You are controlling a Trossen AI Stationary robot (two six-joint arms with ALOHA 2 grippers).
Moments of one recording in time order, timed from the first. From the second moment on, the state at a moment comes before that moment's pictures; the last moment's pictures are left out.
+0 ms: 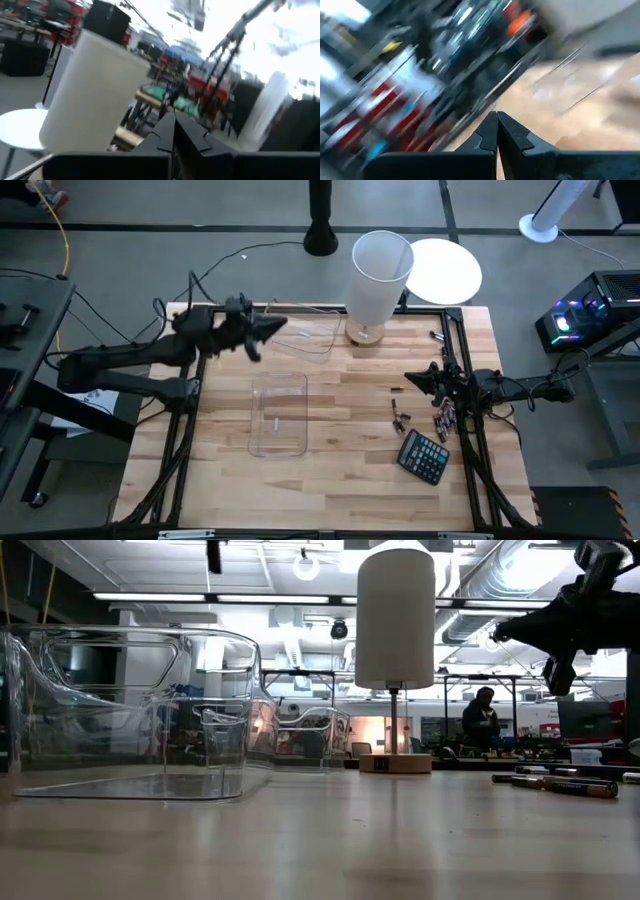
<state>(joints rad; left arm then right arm) 0.26 1.00 0.84 0.34 -0.04 -0.42 0.13 0.02 0.01 0.09 0.48 0.70</state>
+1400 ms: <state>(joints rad) 0.34 1.20 0.93 -0.09 0.26 -0.36 -0.03 0.94 1.17 -0.80 0.24 0.63</state>
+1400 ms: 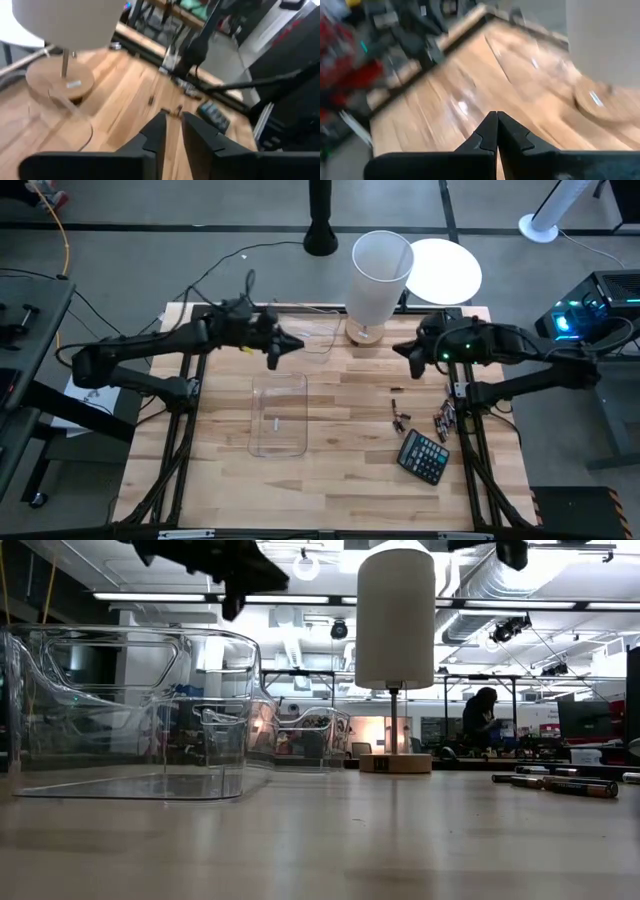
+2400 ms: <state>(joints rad) 0.43 1.03 0.93 -0.16 0.35 -0.33 -0.20 1.48 0.70 -0.69 0.13 -0.05</state>
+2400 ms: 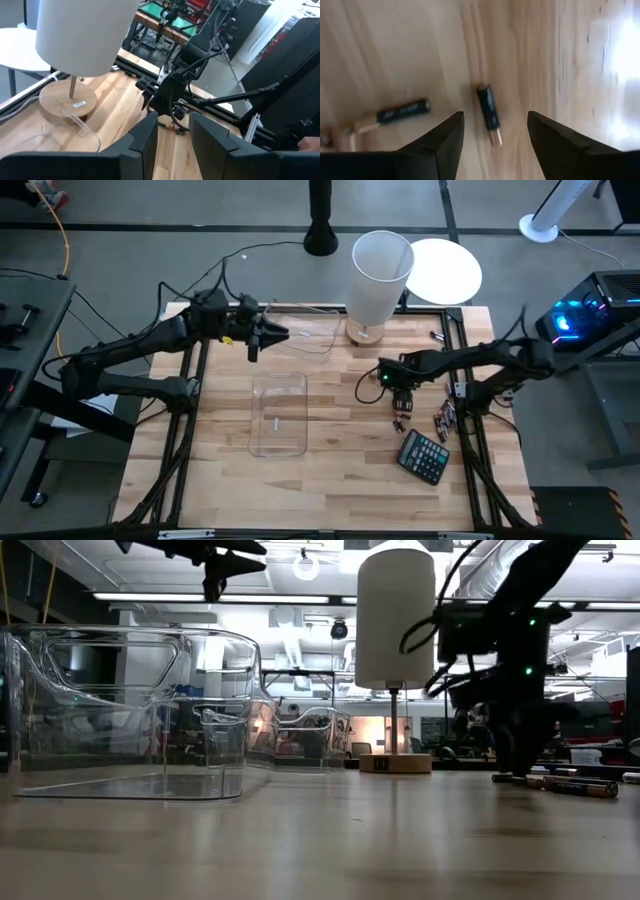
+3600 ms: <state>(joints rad) 0.50 0.77 0.93 -0.27 0.20 -0.25 -0.28 1.87 1.69 -0.53 0.18 0.12</state>
